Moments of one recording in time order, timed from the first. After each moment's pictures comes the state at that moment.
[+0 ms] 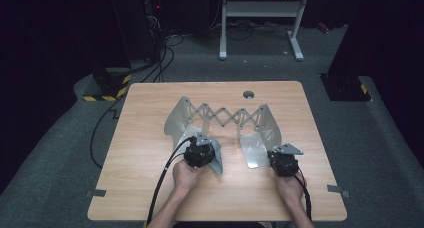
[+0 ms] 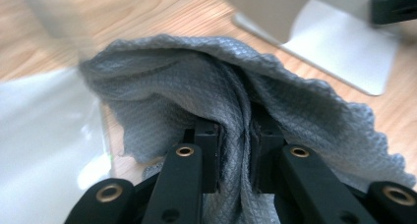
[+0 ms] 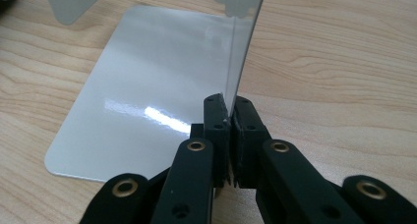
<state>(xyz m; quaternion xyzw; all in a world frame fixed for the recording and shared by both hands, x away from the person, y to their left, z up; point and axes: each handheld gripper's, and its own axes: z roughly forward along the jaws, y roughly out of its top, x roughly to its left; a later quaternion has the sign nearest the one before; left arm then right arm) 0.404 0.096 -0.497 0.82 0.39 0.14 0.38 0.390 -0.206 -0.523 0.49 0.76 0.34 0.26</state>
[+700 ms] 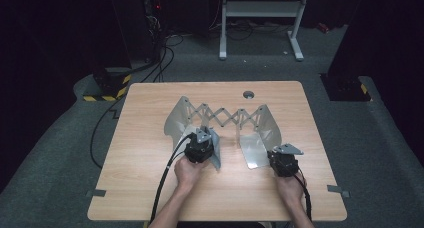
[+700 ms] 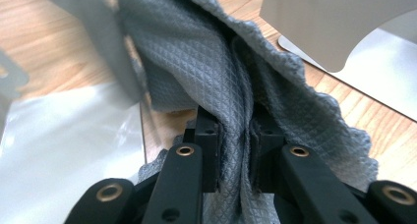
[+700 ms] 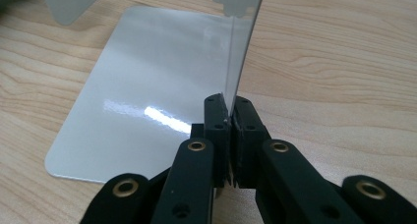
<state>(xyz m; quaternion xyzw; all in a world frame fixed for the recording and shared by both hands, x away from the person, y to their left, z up) 0.416 0.101 -0.504 0.79 0.43 0.19 0.38 0.390 -0.207 -0.523 0.49 0.76 0.34 0.25</state>
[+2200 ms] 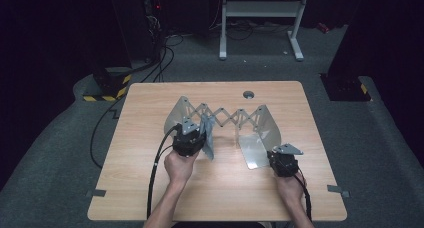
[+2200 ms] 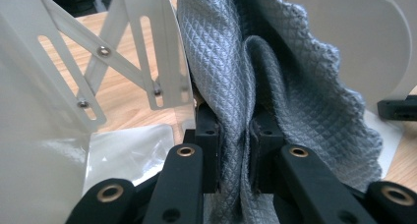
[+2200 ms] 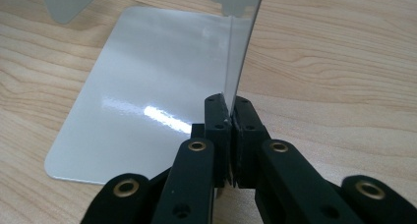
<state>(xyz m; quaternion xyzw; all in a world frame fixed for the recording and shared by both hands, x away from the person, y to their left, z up) 0.400 0.120 -0.435 0.76 0.45 0.22 0.42 0.390 -0.206 -0.523 0.49 0.76 0.34 0.25</state>
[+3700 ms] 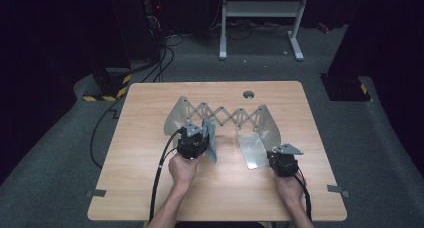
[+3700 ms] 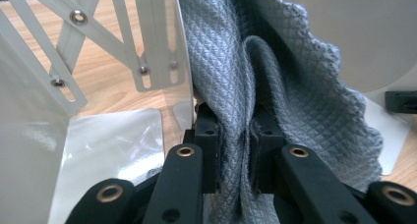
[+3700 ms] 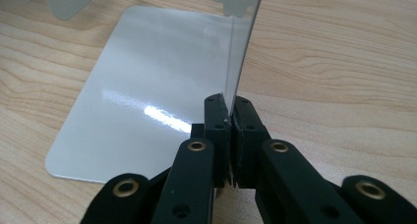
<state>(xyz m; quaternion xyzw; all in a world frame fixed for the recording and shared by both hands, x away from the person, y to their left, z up) 0.402 0.113 -0.451 0.75 0.47 0.20 0.42 0.390 -0.206 -0.523 0.49 0.76 0.34 0.25</state>
